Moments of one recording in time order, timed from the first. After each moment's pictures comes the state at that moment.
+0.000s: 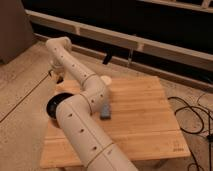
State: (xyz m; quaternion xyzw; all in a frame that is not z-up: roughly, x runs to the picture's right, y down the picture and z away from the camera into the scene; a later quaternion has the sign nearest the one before) arm -0.312 -0.071 0.941 -0.34 -0.02 0.33 0.88
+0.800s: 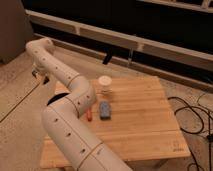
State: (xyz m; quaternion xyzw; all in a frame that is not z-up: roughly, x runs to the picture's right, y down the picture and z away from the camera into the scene) arm -0.401 -0.080 0.918 -0.28 -0.05 0.27 0.92
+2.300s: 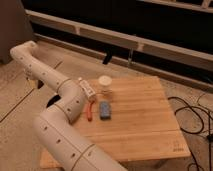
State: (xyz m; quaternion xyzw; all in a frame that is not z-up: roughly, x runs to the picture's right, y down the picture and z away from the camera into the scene) arm -0.412 -0.031 0.921 -0.31 0.01 0.24 0.92
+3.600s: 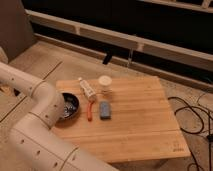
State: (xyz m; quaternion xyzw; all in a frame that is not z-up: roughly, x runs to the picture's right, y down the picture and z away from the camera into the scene) arm -0.509 -0.004 0.827 -0.30 -0.01 0.11 0.95
